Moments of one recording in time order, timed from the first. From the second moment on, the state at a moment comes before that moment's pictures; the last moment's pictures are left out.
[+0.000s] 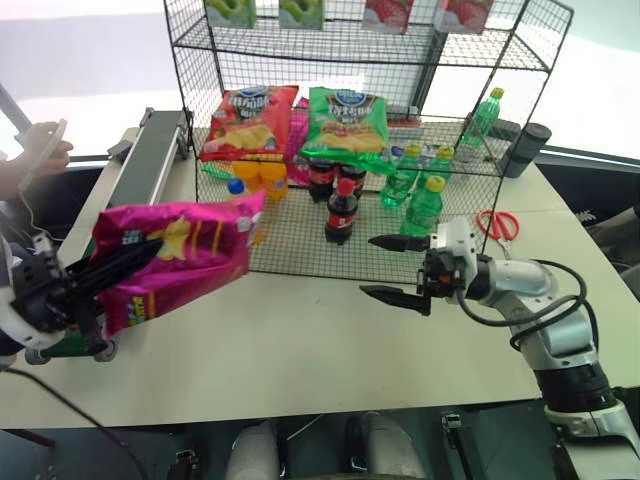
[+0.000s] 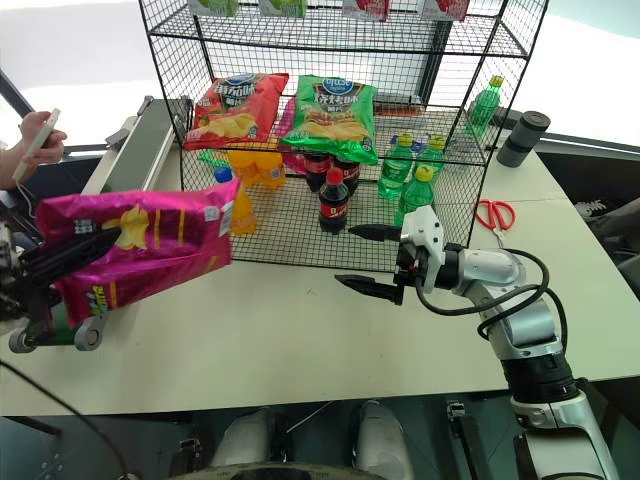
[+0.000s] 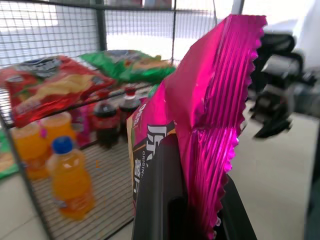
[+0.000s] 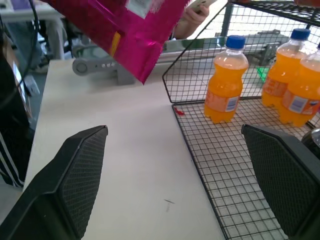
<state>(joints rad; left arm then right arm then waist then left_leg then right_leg) 0.45 1.09 0.70 -0.54 -1.43 0.31 -0.78 -0.32 -0.61 0.01 -0.14 0.55 0.32 1.12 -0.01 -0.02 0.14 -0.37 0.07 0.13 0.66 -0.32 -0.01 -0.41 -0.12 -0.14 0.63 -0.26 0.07</state>
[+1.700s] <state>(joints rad) -0.28 0.71 0.26 -0.22 -1.42 0.87 -0.85 -0.27 -0.62 -0.05 -0.38 0.97 0.84 0.91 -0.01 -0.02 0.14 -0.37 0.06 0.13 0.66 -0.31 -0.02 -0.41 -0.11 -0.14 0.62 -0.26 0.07</state>
